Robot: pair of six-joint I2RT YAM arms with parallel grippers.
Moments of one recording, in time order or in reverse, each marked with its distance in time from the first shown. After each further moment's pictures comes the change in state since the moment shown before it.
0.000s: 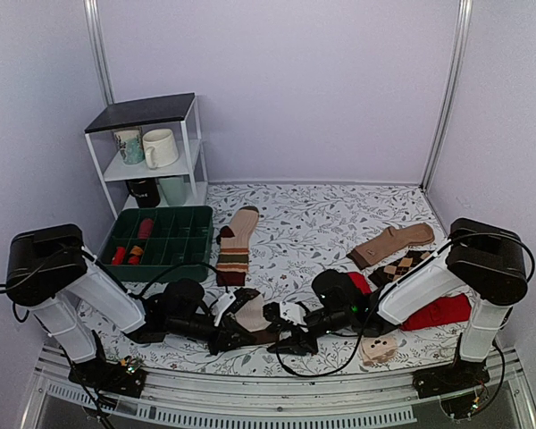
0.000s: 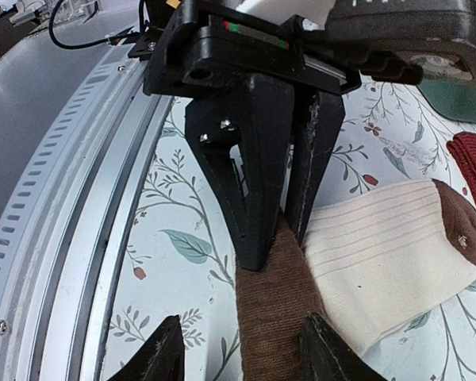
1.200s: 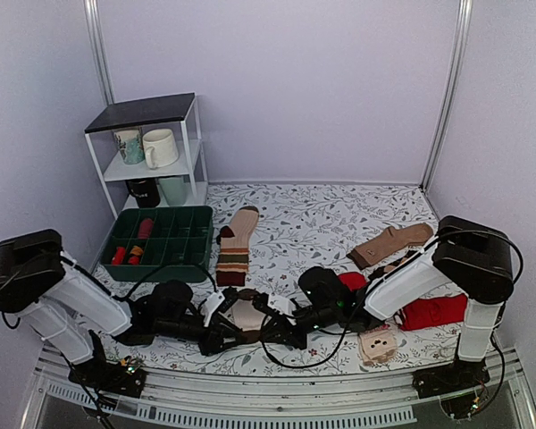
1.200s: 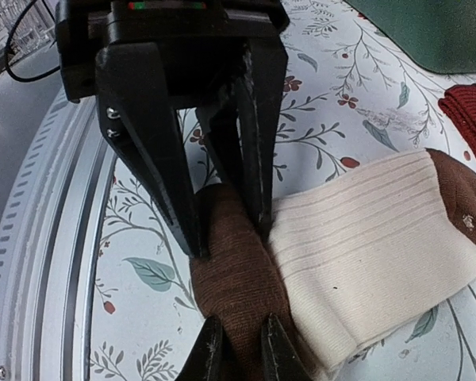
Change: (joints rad) left arm 0.006 -0.093 -0.053 -0.017 -0.064 0.026; right arm 0.002 0.077 0.095 -0.075 0.061 0.153
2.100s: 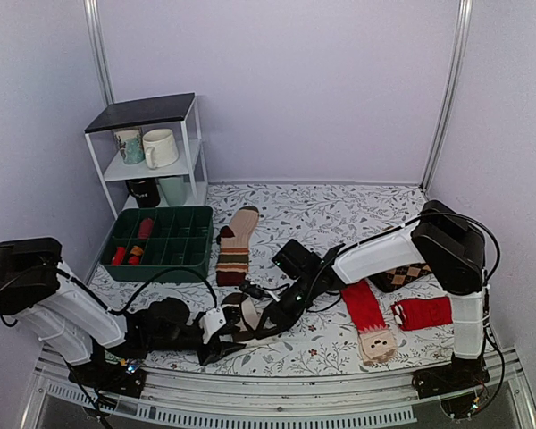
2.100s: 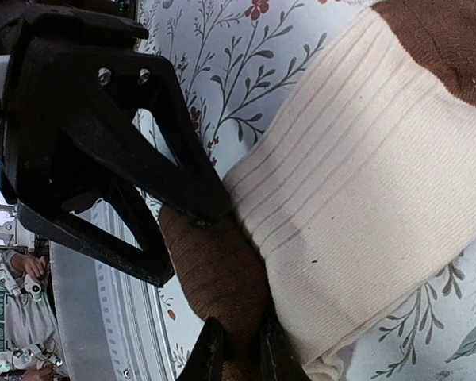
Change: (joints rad) left arm -0.165 -0.066 -0.087 0.085 -0.315 0.344; right arm -0.107 0.172 0.459 -0.742 -0.341 0.218
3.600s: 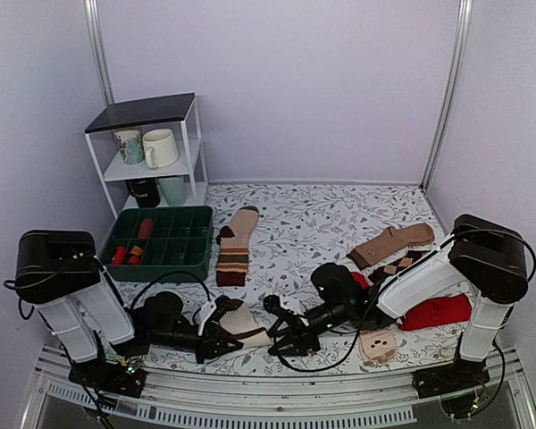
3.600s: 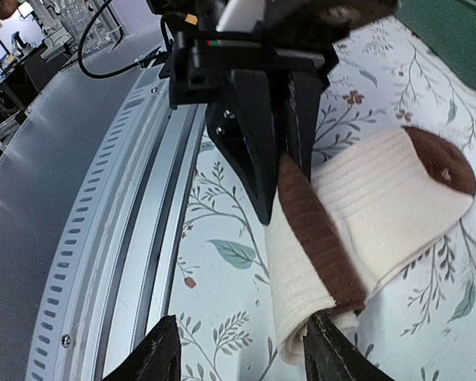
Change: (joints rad) left arm 0.154 0.216 -0.053 0.302 0.335 -0.365; right arm 0.055 -0.257 -0.517 0.718 0.114 -0.202
